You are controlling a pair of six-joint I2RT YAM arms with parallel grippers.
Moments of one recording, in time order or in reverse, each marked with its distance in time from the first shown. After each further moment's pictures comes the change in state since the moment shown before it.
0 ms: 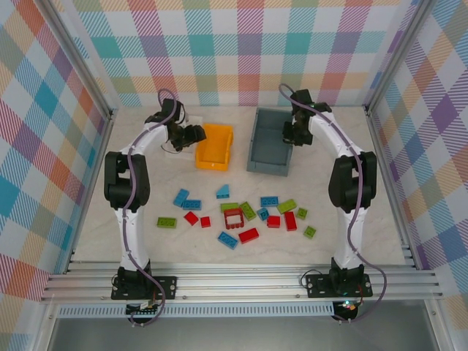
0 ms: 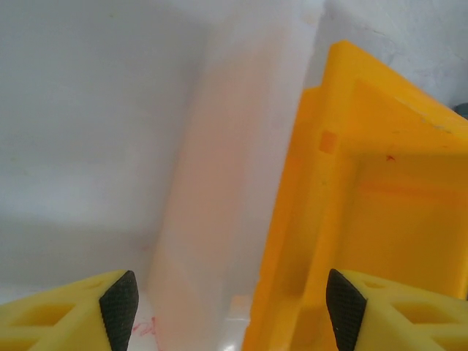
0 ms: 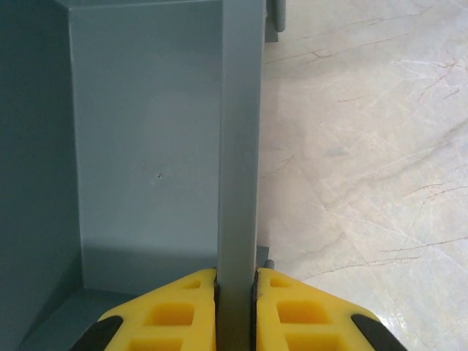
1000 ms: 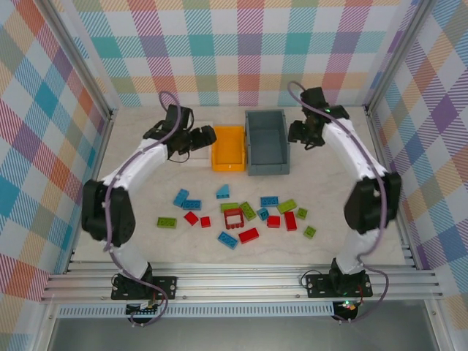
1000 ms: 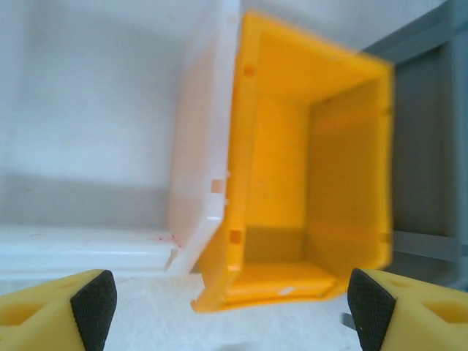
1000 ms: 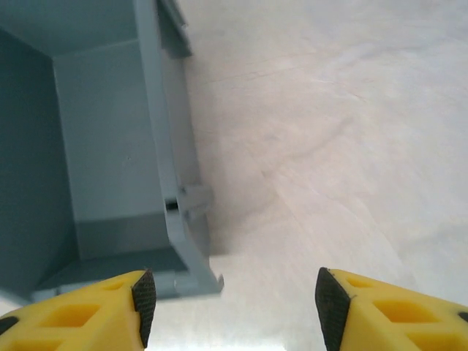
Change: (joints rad) left arm -0.167 -0.463 -0.341 0.121 -0.198 -0.115; right arm 0.004 -0.359 -0.242 0.021 0.120 0.009
